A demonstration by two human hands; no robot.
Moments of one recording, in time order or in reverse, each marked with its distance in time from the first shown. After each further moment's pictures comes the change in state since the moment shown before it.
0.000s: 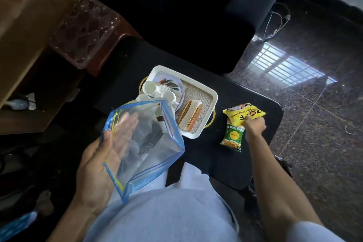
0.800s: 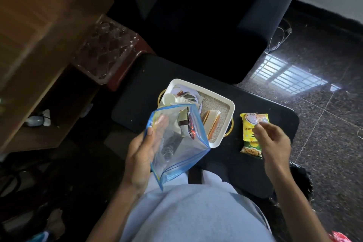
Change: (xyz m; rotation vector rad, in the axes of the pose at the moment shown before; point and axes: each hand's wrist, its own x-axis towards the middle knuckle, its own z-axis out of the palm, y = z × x) left_hand 0.032 0.013 -0.032 0.042 -0.095 -0.035; right_hand -0.176 -0.011 -0.045 0.408 -0.146 -0.379
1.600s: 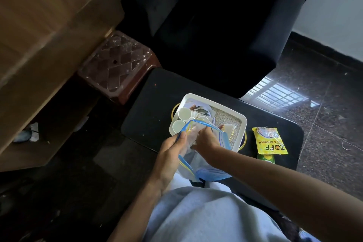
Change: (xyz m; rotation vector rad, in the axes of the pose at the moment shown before) left_hand 0.045 0.019 -0.081 -0.051 -0.203 -0.215; right_hand -0.084 -0.050 0.244 -2.311 -0.699 -1.180
